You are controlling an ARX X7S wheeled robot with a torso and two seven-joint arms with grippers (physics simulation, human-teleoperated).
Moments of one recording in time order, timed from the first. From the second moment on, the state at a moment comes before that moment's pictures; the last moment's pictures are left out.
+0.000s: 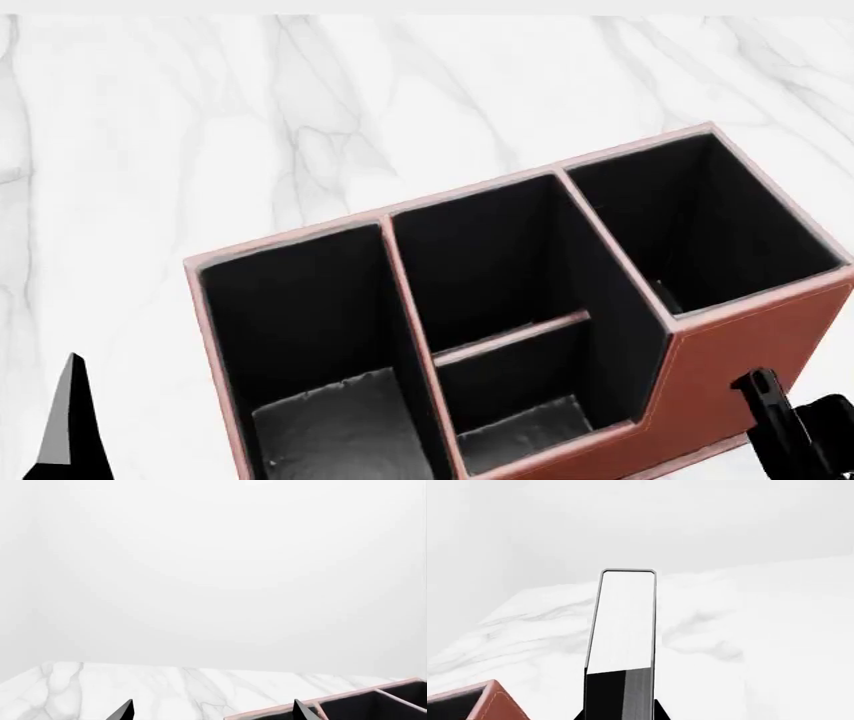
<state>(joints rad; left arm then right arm) 0.12 -0.36 0.15 0.72 -0.31 -0.12 -0.33 0.34 0.11 -0.03 -0.53 0.44 0.52 1.51</state>
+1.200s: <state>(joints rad) 0.12 -0.38 0.16 0.72 -0.32 -0.11 -0.35 0.61 0.44 -0.56 -0.76 0.32 0.59 0.95</state>
